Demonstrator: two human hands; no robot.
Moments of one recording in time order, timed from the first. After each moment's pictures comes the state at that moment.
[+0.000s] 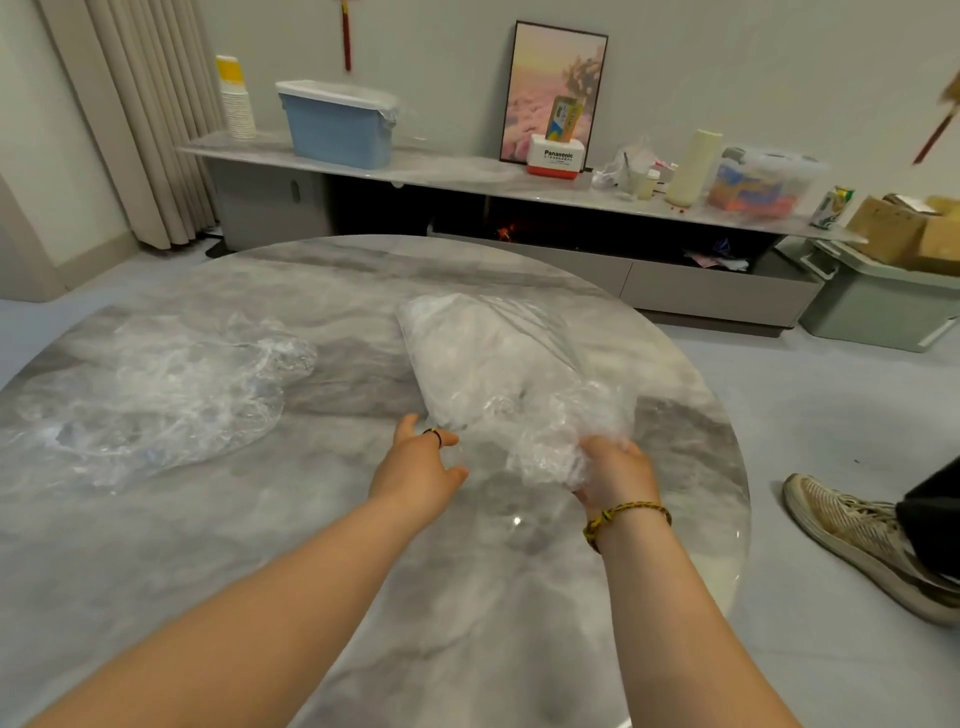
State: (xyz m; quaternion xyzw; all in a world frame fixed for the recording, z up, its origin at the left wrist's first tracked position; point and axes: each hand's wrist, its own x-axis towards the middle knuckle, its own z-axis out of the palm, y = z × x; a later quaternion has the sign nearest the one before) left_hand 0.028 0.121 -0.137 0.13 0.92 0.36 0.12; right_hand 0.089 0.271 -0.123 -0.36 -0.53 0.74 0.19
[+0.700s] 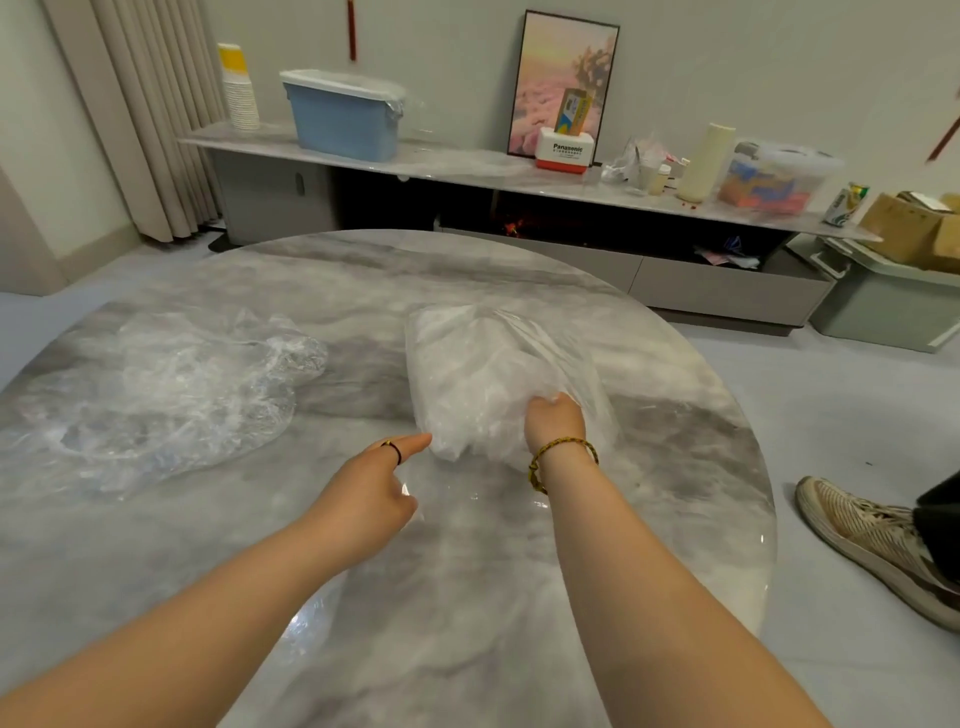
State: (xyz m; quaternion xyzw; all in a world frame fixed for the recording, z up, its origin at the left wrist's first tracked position) left_hand 0.029 0.062 -0.127 0.18 0.88 0.41 0.14; right_hand 0.017 0.241 -0.116 -0.34 -0.78 0.52 0.07
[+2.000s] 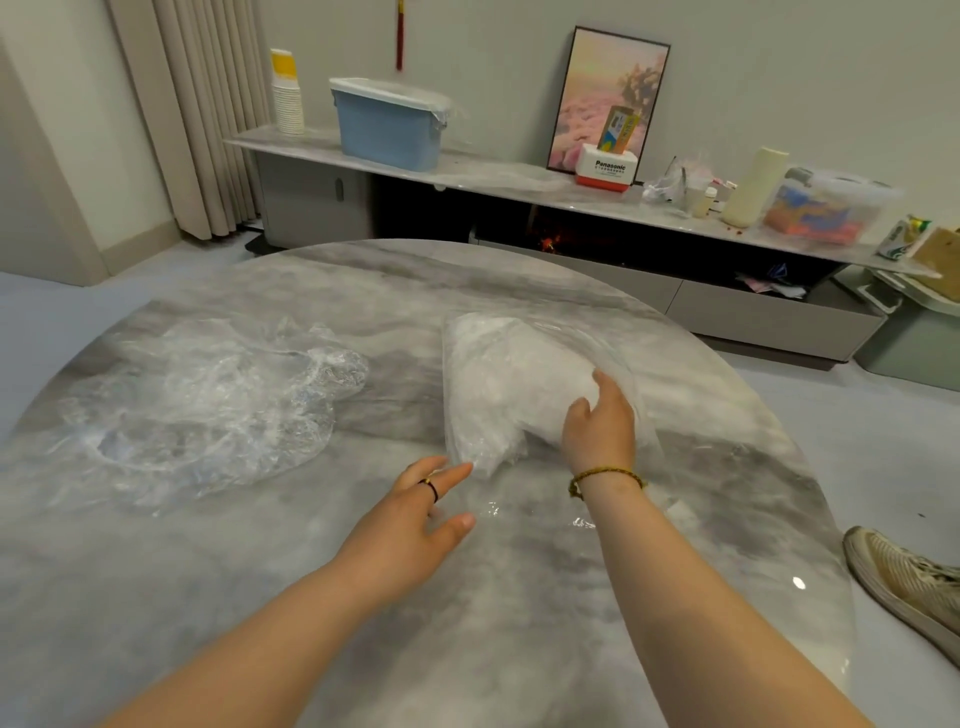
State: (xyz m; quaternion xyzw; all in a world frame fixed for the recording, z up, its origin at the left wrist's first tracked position) left_hand 0.006 0.054 -0.158 0.21 0.87 0.42 0.15; right_hand -0.021 0.243 -0.132 -0.26 -0.84 0.40 0.25
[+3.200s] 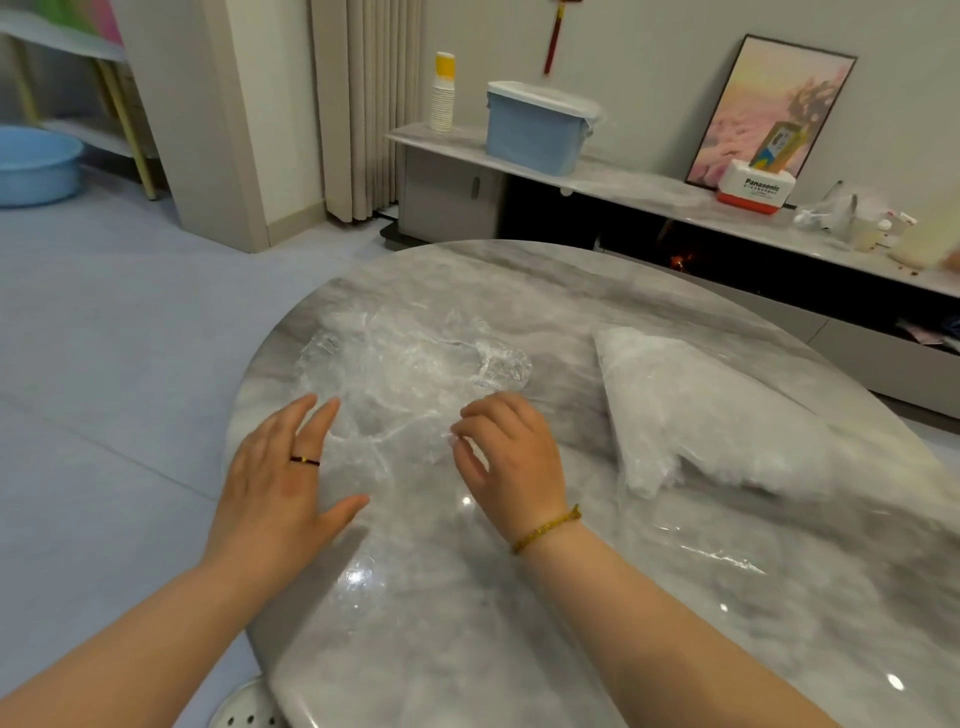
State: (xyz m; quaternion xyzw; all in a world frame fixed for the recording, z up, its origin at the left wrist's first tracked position) left_hand -0.004 -0.150 -0.179 0.07 0.96 0.19 -0.18; right_hand -0.038 0.049 -0.159 0.26 -0.86 0.19 0.38
